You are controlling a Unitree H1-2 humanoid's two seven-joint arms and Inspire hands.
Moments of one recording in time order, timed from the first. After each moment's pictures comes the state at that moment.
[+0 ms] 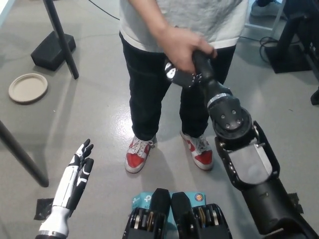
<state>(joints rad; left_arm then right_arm) -0.05 0.14 0.01 0.06 0.21 -0.15 -0.01 -0.78 0.04 0.13 0.40 -0.23 0.15 -0.06</state>
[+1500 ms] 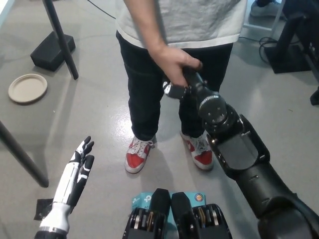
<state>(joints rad) -0.07 0.14 0.01 0.04 0.21 -0.13 -0.02 -0.90 0.03 0.19 0.72 -0.28 0.18 -0.04</state>
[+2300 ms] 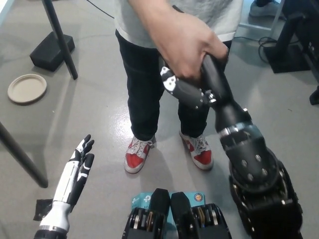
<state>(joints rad) -0.07 0.14 0.01 0.05 0.21 -0.12 -0.02 -0.56 0.04 0.27 -0.27 -0.29 0.25 0.00</state>
